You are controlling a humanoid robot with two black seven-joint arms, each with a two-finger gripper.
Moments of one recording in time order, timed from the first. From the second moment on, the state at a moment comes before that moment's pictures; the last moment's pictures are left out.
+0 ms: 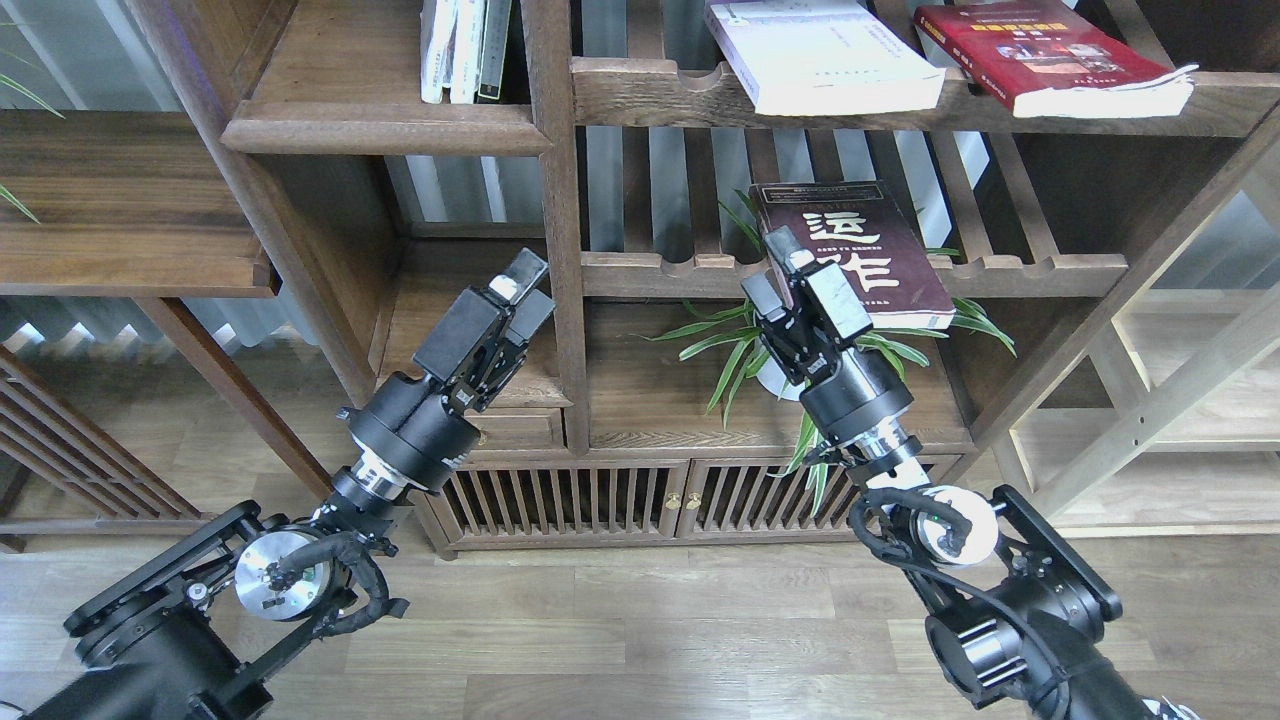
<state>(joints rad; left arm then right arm) -0.32 0.22 -0.76 -1.44 -0.25 -0.49 -0.12 0.23 -0.06 1.16 1.16 0.25 0.58 -0.12</state>
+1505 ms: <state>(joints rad) -0.33 0.17 -0.79 -1.43 -0.13 -0.49 -0.12 0.14 -0.06 1.16 1.15 0.25 0.58 -0.12</state>
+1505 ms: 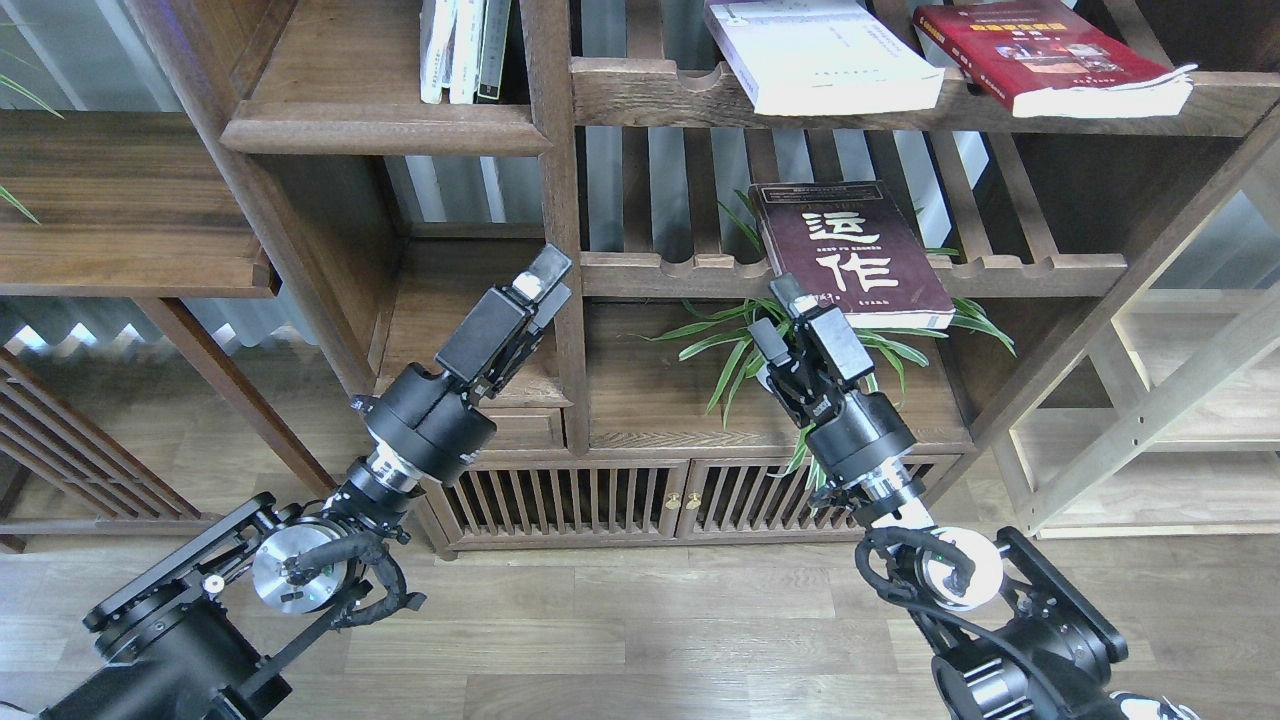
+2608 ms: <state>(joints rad) -0.33 0.18 -0.80 -1.43 -0.12 -0.49 -0.12 0.16 -0.04 1.26 1.00 0.28 0.34 -0.08</state>
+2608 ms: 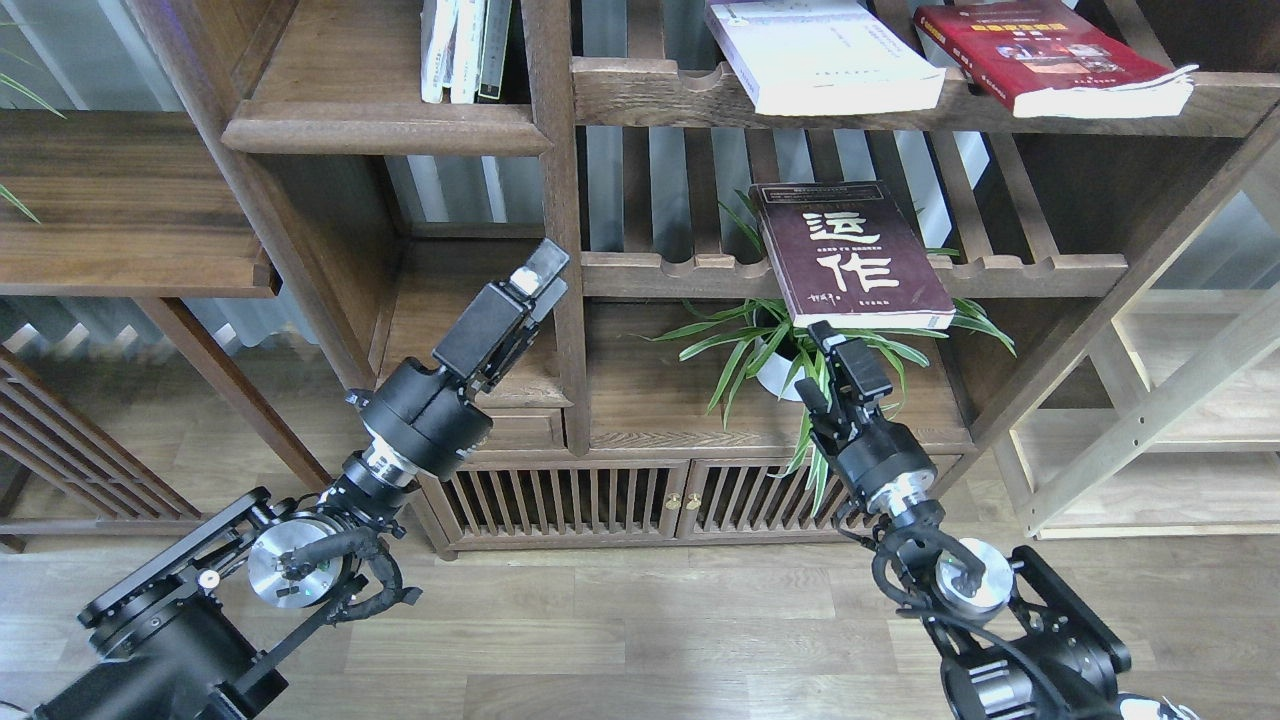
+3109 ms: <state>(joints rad) -0.33 0.18 -0.79 -1.43 -0.10 -0.49 -0.12 0.29 -0.02 1.35 0.93 0.36 0.17 -0.02</state>
